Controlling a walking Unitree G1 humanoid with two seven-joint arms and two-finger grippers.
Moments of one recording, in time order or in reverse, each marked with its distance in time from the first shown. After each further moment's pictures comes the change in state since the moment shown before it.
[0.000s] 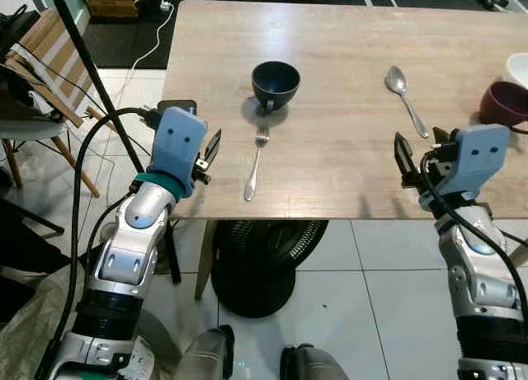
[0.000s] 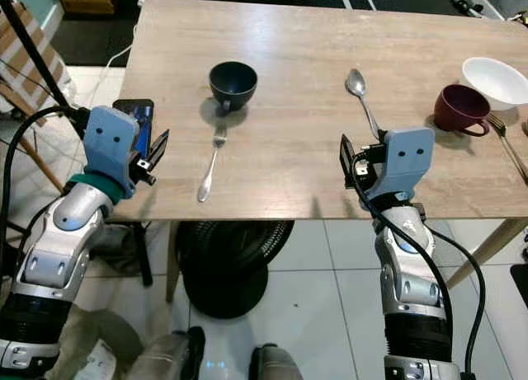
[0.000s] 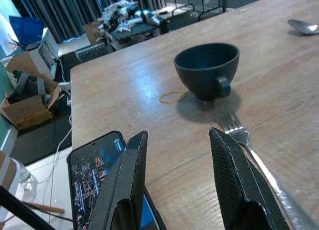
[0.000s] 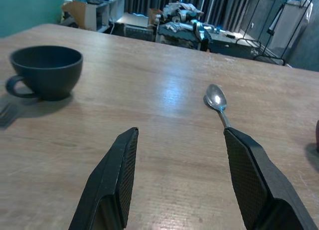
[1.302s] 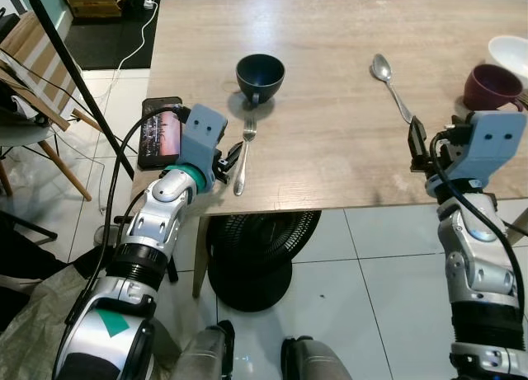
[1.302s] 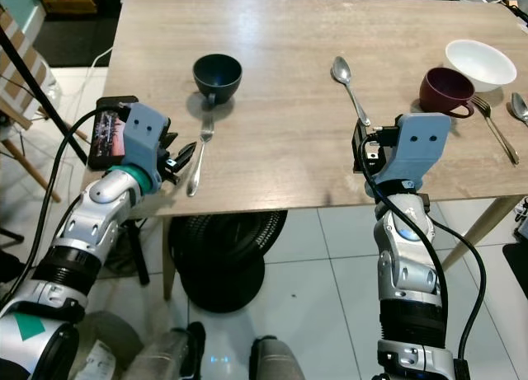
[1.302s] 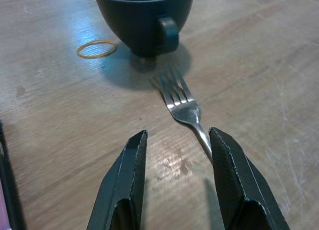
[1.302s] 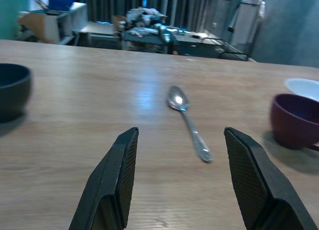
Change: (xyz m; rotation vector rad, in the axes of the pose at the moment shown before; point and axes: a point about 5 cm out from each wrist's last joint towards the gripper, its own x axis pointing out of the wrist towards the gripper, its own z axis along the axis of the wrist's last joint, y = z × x) left arm 0.051 -0.016 -0.033 -0.170 0.171 -0.159; right arm 0.016 0.003 0.023 0.029 -0.075 -0.098
